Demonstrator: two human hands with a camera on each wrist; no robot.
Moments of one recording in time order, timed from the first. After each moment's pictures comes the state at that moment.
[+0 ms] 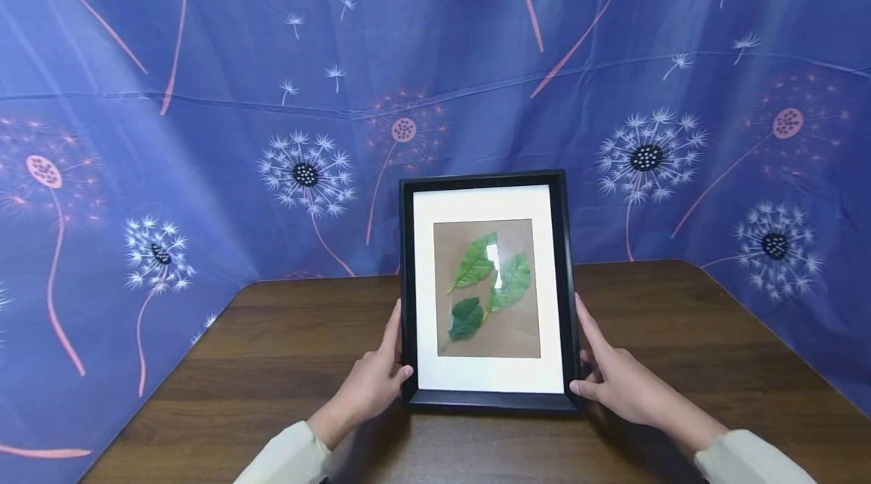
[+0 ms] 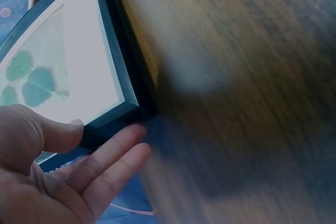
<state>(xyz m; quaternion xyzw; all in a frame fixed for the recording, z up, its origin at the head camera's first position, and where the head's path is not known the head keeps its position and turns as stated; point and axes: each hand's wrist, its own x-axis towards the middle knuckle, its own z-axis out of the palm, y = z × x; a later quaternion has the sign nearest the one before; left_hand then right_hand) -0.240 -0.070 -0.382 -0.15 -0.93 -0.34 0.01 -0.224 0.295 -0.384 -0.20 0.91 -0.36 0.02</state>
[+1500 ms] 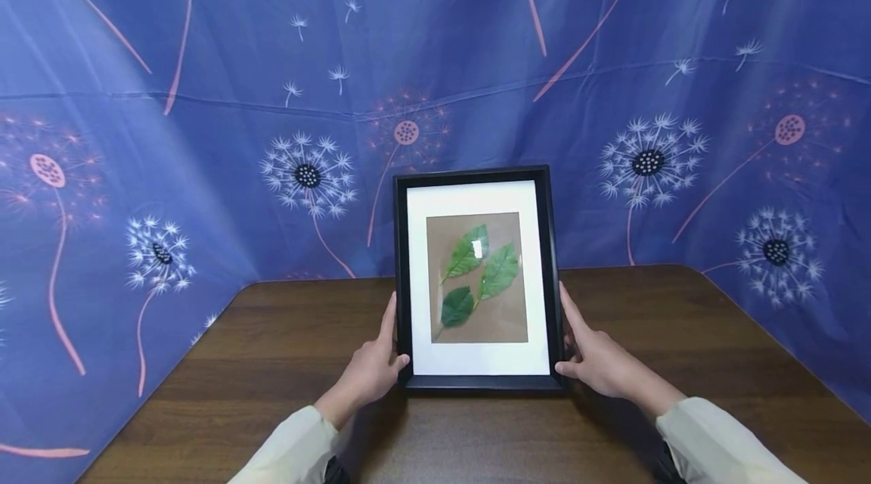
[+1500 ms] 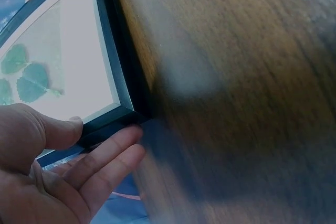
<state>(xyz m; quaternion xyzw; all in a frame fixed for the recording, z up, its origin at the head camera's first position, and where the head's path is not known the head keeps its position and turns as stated) -0.262 -0.075 -0.384 -0.12 -0.93 -0.35 0.00 -0.256 0.278 -0.380 -0.20 0.92 -0.35 0.00</state>
